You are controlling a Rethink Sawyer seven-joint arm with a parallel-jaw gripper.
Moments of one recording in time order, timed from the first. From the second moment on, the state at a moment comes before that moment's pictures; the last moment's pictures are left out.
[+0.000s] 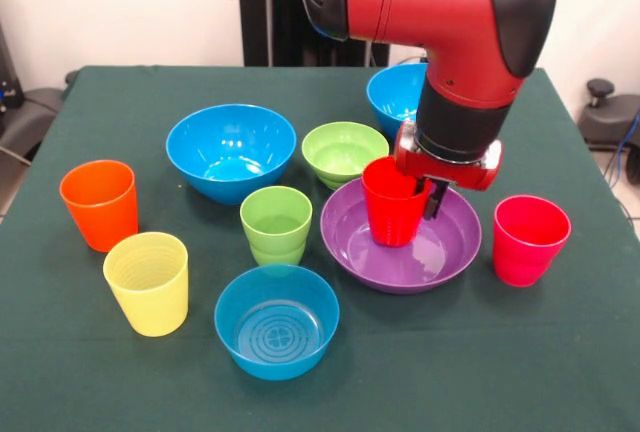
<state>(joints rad) 0.01 -0.34 -0.11 1.34 0.05 0.67 1.92</state>
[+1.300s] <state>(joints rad) 0.04 -0.40 -0.12 1.44 0.05 0.62 1.92</state>
